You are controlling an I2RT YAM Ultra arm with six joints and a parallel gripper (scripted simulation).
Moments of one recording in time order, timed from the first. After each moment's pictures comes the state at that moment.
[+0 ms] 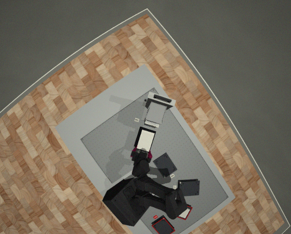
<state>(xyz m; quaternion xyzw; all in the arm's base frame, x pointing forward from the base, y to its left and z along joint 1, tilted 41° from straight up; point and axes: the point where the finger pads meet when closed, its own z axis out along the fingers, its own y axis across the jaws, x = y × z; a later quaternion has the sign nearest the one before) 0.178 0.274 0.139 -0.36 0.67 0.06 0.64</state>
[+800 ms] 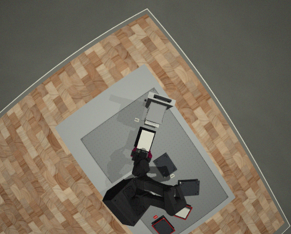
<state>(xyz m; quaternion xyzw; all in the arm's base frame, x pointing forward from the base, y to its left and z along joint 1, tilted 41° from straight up) 0.185 0.275 0.131 -0.36 0.67 0.06 0.64</state>
